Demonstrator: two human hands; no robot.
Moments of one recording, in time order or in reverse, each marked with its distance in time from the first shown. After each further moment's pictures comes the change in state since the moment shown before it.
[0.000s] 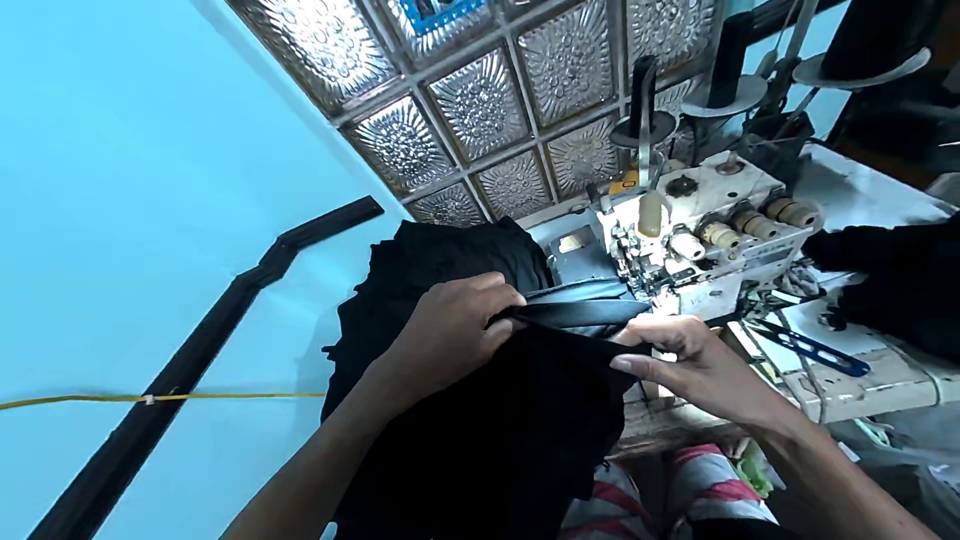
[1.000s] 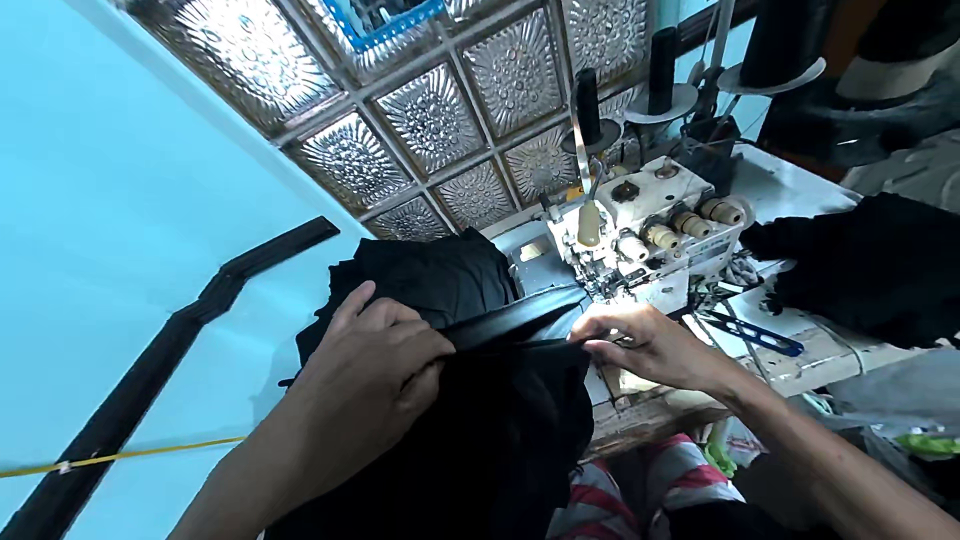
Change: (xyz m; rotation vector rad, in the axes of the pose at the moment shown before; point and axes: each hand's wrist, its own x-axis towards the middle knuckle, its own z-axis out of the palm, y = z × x) left_hand -0.023 0.014 -0.032 0.124 -0.008 0.064; right_hand 0.007 0.015 -0.024 -0.151 -0.144 -0.105
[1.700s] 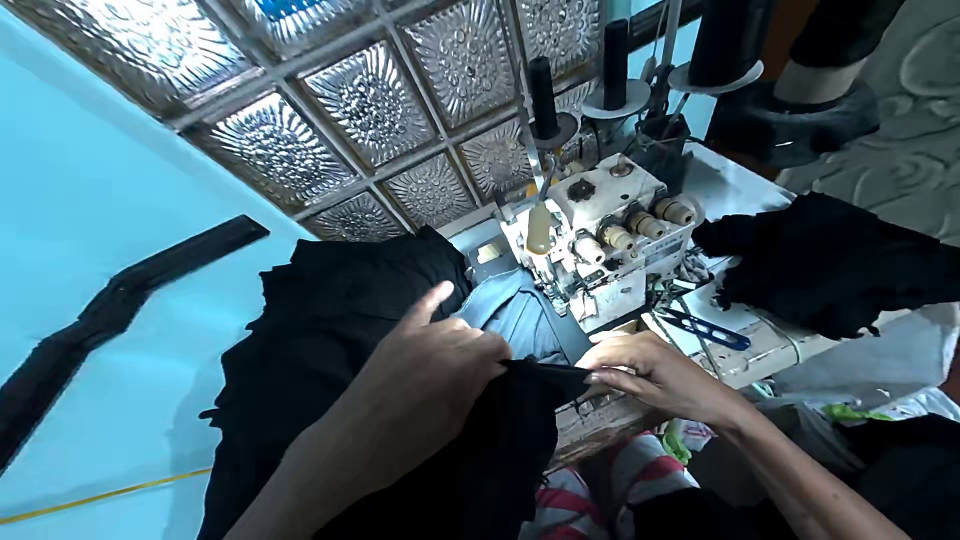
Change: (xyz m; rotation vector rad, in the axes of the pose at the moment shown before) left_hand 0.057 0.029 0.051 -0.149 -0.006 0.192; right_hand -0.054 0.005 -0.008 -0.109 0.037 0.095
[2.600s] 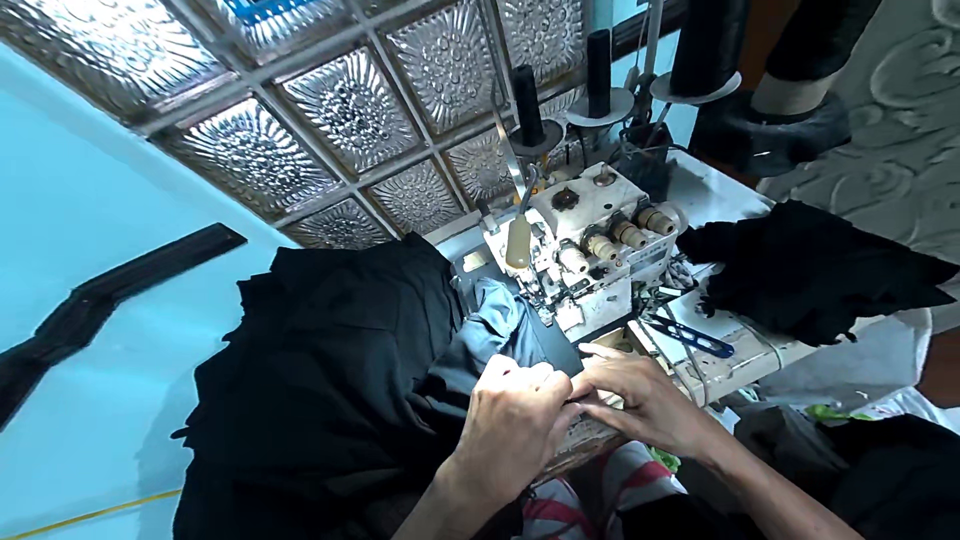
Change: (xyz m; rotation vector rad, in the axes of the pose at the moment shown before) left_hand 0.024 0.052 0.097 -0.029 0.239 -0.126; right_hand -0.014 -0.003 0.015 -0.055 0.095 -0.004
